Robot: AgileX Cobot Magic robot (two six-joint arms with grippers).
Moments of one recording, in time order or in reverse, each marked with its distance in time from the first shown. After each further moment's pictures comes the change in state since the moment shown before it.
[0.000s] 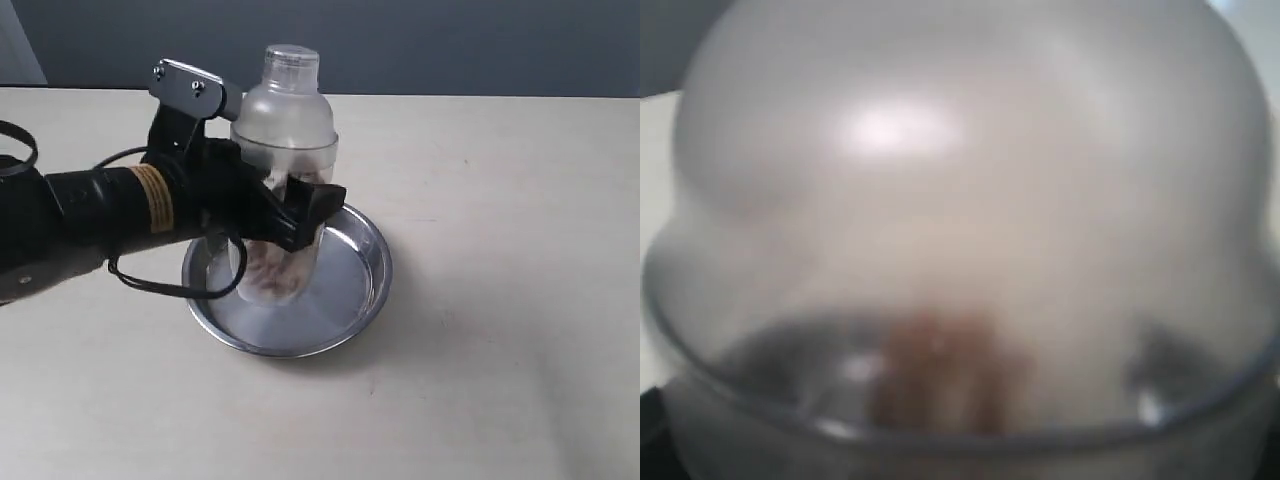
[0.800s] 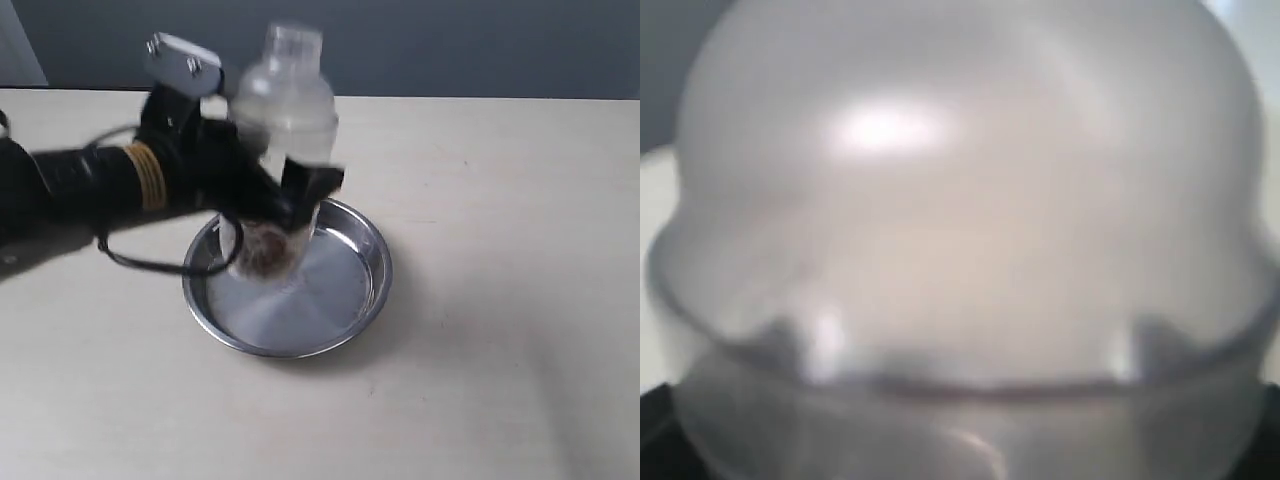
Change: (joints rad) left arm 0.000 -0.063 -0.055 0.005 0.061 0.039; right arm 0.000 0.000 0.000 0.000 0.000 0.000
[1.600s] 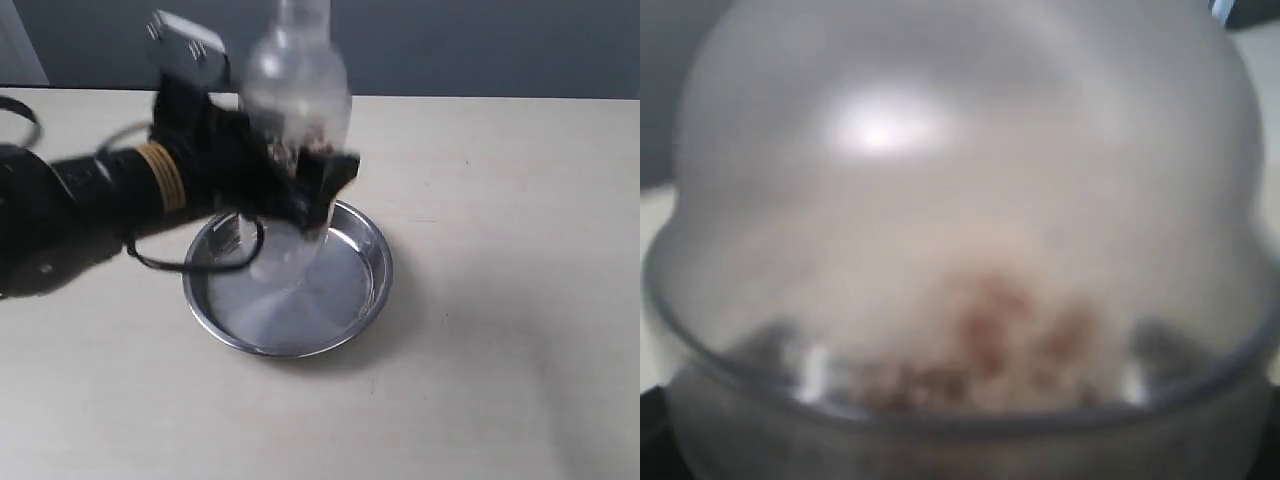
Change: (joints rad) left arm -0.020 0.099 0.035 -0.164 -0.117 0.144; right arm 0.000 0.000 0.000 0.000 0.000 0.000
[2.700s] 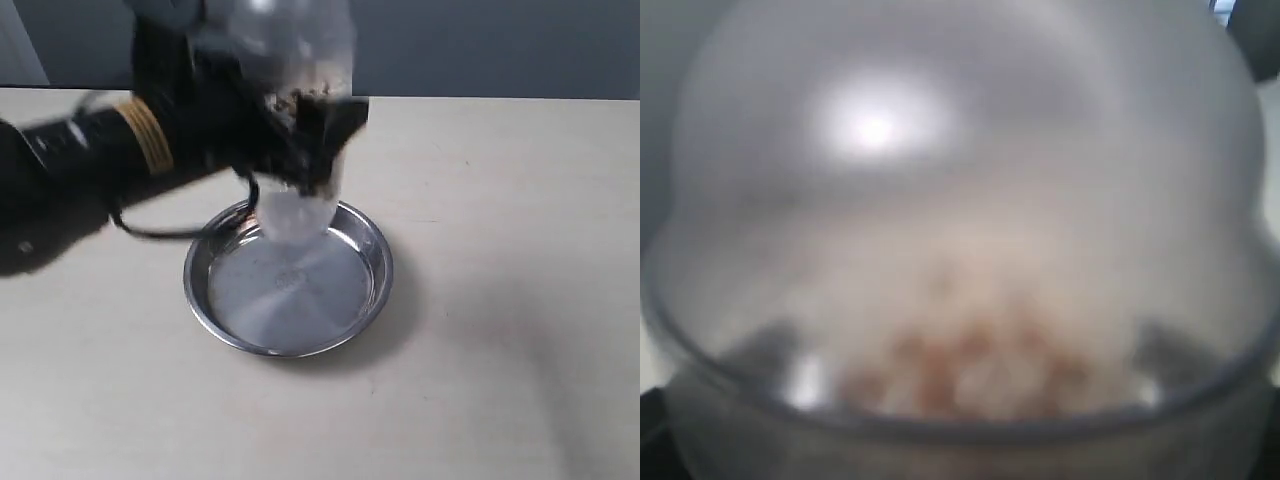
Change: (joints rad) left arm -0.001 -0.043 -0.033 -0.004 -0.022 0.007; right arm 0.000 0.000 0.000 0.000 0.000 0.000
